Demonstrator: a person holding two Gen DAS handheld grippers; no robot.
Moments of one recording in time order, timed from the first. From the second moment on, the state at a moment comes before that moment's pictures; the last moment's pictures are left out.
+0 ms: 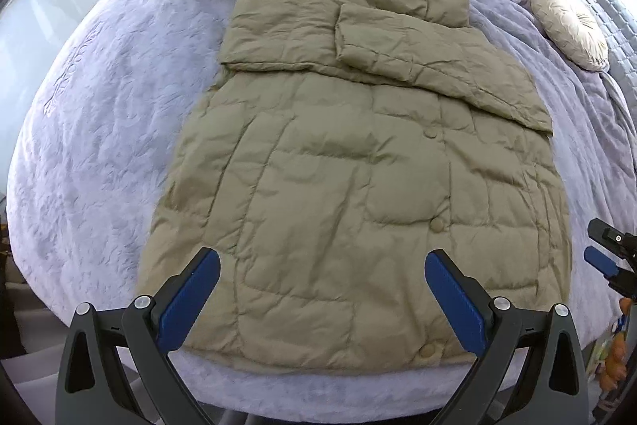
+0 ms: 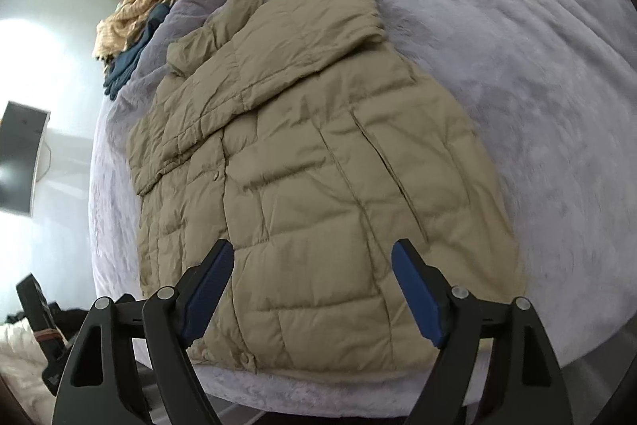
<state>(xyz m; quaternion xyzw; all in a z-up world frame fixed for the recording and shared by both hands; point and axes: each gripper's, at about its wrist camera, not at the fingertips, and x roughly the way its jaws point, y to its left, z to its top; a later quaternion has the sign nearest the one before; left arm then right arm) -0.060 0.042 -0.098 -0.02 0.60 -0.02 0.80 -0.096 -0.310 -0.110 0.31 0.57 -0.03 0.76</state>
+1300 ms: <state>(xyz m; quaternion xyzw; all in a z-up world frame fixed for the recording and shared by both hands) -0.140 0.161 -0.202 -0.21 0.68 -0.14 0.69 -0.243 -0.303 -0.202 0.61 0.48 -0.12 0.61</state>
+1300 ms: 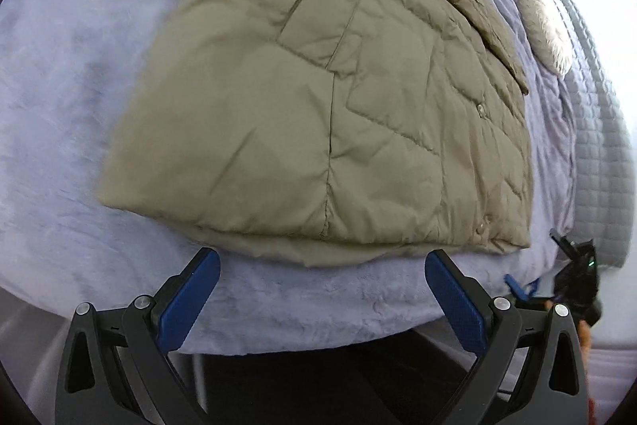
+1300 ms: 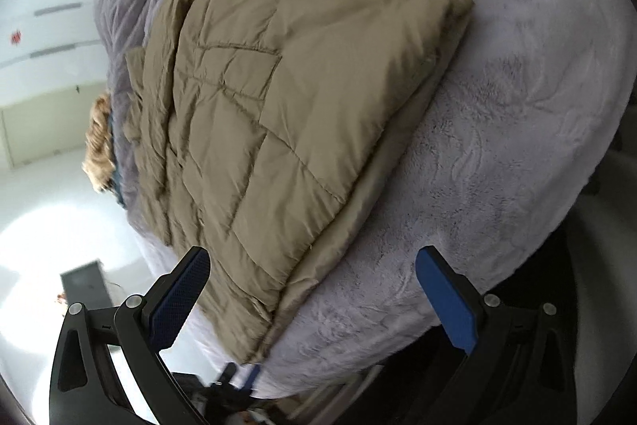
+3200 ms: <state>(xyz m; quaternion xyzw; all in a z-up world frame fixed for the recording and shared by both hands) 0.170 0.093 -0.066 -0.18 0.49 -0.04 0.85 0.140 -0.357 -0.087 0.42 0.49 0.09 0.76</state>
